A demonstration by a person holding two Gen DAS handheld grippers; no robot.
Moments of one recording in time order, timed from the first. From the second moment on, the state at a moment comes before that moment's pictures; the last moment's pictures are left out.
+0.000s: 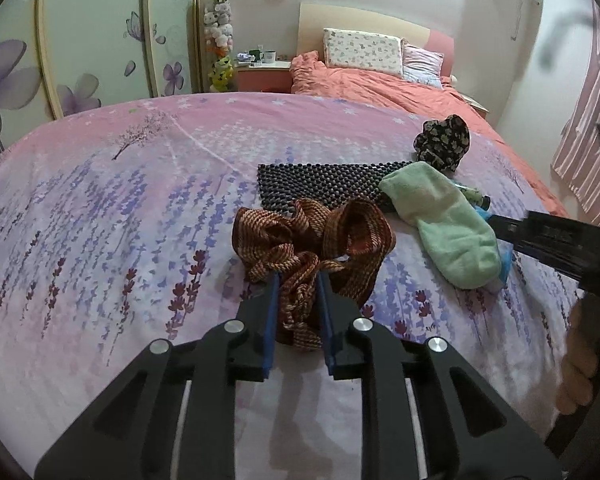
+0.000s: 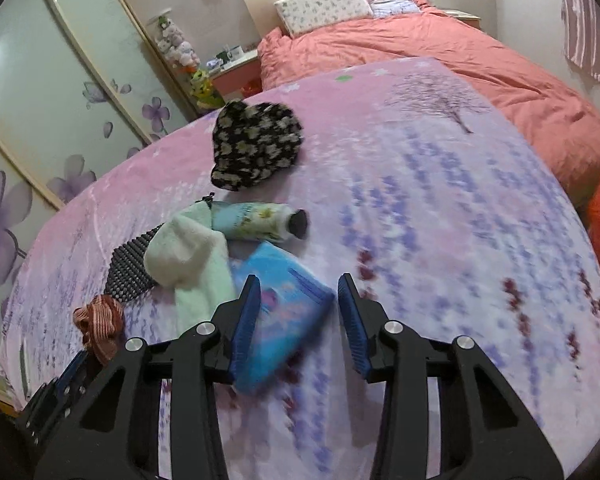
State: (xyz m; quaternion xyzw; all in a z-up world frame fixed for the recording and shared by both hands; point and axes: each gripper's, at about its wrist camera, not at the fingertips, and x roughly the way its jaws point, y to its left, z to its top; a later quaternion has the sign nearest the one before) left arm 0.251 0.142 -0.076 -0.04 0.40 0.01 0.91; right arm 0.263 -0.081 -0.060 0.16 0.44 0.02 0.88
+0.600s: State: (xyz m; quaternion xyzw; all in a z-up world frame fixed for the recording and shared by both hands) left arm 0.253 0.148 -0.081 -0.06 0.41 0.01 0.91; right arm 0.244 -0.059 -0.059 0.10 0.44 0.05 0.89
